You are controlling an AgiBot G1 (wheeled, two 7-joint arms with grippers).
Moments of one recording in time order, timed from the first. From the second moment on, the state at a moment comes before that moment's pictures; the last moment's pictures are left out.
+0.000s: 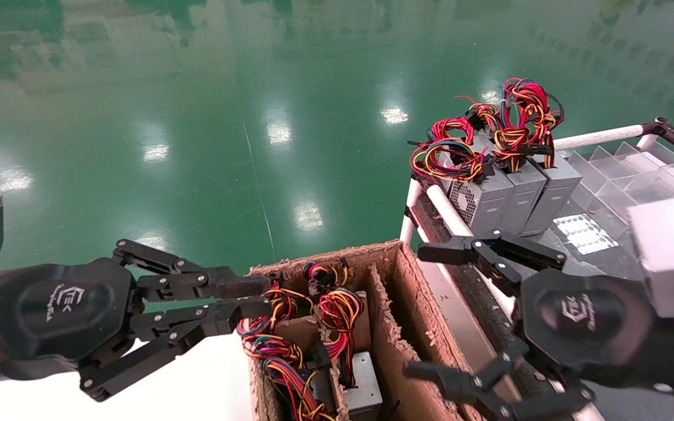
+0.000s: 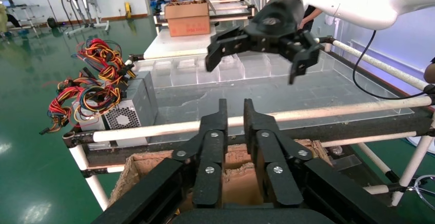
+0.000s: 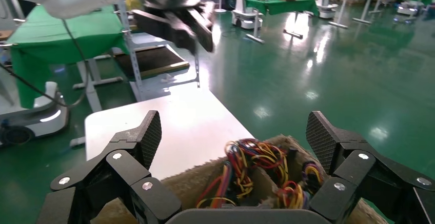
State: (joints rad) left arm -1.09 0.58 0.36 -1.26 0.67 1.46 -0.14; right arm 1.10 -0.66 -0.32 1.21 -0.79 -1.47 0.19
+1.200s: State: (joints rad) left arm -1.09 0.58 0.36 -1.26 0.67 1.46 -0.14; right arm 1.57 -1.15 -0.65 0.40 -1.31 -1.51 0.00
